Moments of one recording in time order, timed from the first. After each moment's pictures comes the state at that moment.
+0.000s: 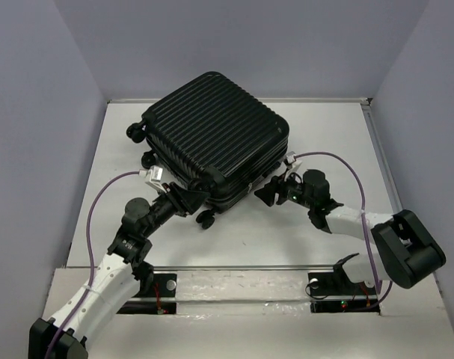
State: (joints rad) left arm -0.44 0.53 0.25 0.26 0.32 -0.88; right arm 0.48 1.33 0.41 0.65 -0.41 0.32
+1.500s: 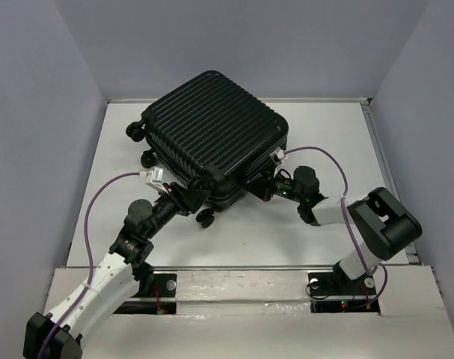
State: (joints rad) left arm -0.52 0.55 0.24 0.30 0.21 -0.88; right arm 0.52 1.58 0.50 0.97 -0.60 0.44
